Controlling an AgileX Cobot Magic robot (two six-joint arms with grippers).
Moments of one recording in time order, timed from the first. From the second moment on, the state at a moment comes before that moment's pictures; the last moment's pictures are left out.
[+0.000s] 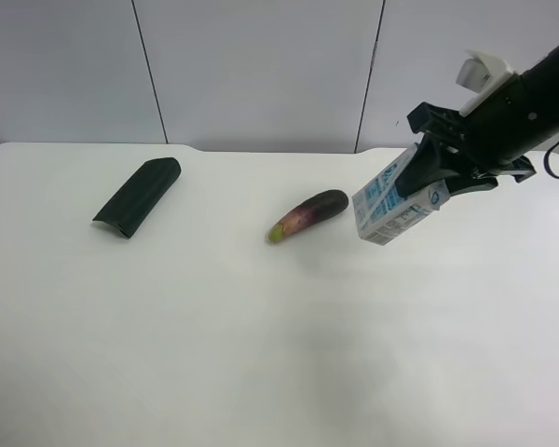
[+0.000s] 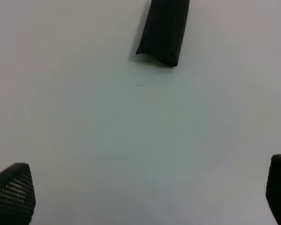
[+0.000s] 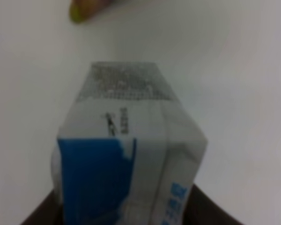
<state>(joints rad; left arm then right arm) 0.11 0.00 -0.51 -0.14 1.07 0.21 0.14 1.48 -1.03 0.62 0.95 -0.30</state>
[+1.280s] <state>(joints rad) 0.11 0.00 -0.51 -0.14 1.07 0.21 0.64 1.42 -1.03 0.64 0.94 -0.77</state>
